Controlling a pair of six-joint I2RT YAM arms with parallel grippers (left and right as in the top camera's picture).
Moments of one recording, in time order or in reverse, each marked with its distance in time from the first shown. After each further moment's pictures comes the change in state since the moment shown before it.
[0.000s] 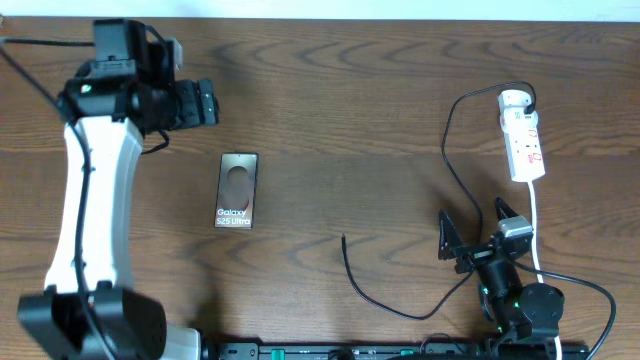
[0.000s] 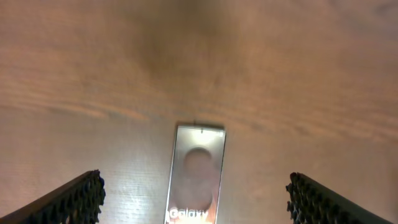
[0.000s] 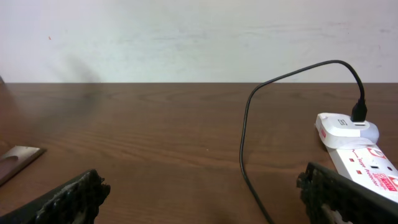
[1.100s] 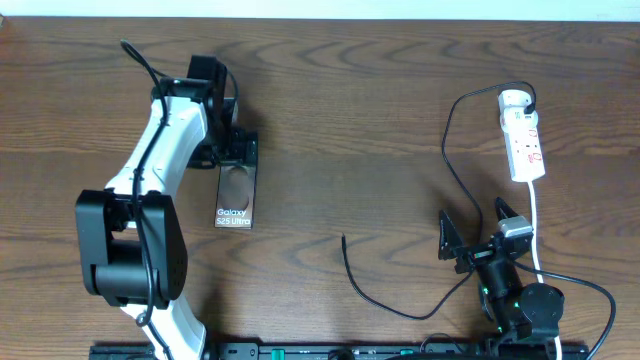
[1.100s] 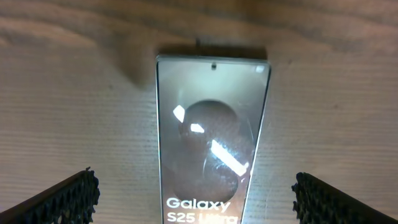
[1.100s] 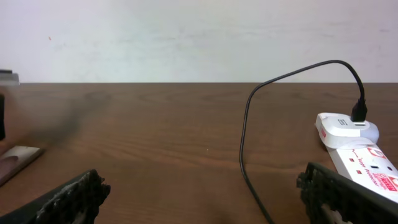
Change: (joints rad) left arm -0.156 0.265 -0.142 -0.005 -0.151 -0.003; right arm 0.000 0.000 0.000 0.000 0.000 0.000
